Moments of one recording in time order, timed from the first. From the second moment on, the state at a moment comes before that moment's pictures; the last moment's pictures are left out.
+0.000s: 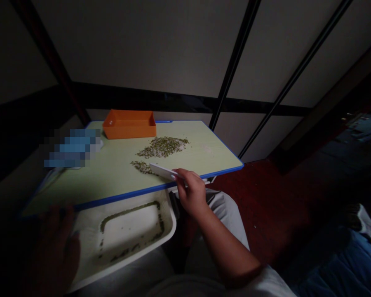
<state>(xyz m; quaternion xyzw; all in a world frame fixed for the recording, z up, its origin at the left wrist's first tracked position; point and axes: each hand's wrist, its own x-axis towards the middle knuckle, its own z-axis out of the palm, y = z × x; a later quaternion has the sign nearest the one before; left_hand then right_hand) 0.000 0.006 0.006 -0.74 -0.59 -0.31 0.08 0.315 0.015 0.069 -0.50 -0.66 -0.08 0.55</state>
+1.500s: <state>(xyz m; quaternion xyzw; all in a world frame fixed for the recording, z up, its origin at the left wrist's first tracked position) 0.010 0.002 0.028 -0.70 -0.65 -0.29 -0.03 0.318 0.004 0.070 -0.51 -0.66 -0.09 0.55</state>
